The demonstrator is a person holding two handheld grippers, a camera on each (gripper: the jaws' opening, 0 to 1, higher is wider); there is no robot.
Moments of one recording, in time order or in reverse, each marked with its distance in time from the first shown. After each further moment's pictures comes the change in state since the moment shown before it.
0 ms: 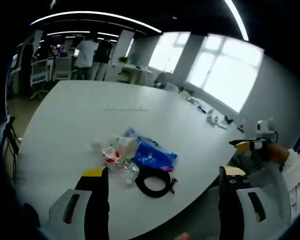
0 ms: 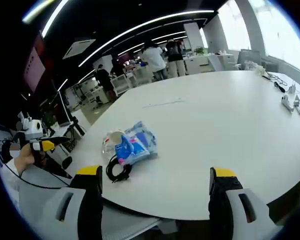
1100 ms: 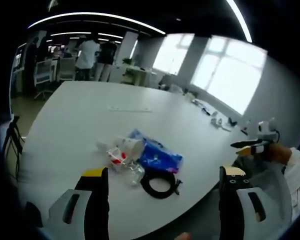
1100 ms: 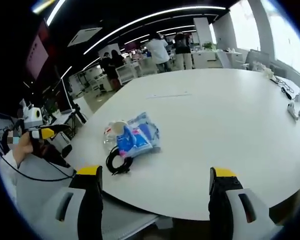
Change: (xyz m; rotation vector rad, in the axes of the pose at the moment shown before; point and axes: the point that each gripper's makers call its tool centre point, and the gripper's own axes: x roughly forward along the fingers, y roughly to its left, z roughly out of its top) left arm -0.005 0.012 0.004 -0.012 -0.019 0.035; right arm 0.010 0.016 -0.005 -0.074 0.087 0.021
